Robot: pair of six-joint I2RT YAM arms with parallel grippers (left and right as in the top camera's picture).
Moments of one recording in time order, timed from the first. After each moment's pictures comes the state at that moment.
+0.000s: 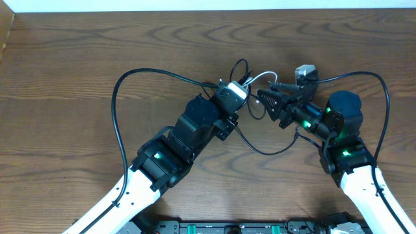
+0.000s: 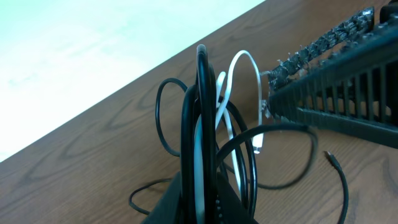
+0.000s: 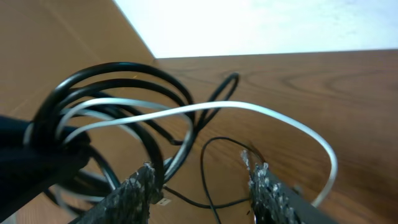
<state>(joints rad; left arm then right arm) -0.75 1.15 0.96 -0.24 -0.14 0.11 0.23 1.10 0.64 0.21 -0.60 0.37</state>
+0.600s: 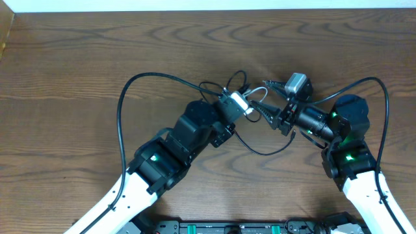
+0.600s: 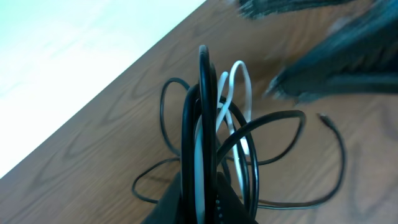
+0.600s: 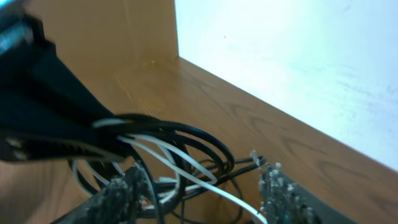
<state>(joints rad) -0.75 1.12 0.96 -0.36 -0.08 0.25 0.23 1.05 0.64 0.25 -0.74 -0.07</state>
